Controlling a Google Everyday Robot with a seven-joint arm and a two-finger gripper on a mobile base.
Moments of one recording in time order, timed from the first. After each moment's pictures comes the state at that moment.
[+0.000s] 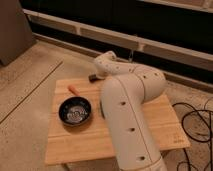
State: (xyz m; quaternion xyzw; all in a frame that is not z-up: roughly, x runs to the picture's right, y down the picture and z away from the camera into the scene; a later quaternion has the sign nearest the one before) arm -0.026 -0.084 1.026 -0.13 0.04 0.74 0.66
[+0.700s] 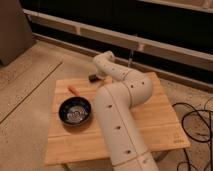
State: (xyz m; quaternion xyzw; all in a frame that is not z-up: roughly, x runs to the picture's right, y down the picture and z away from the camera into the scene) arm -0.023 -0.094 1.082 -0.12 0.09 0.76 0.63
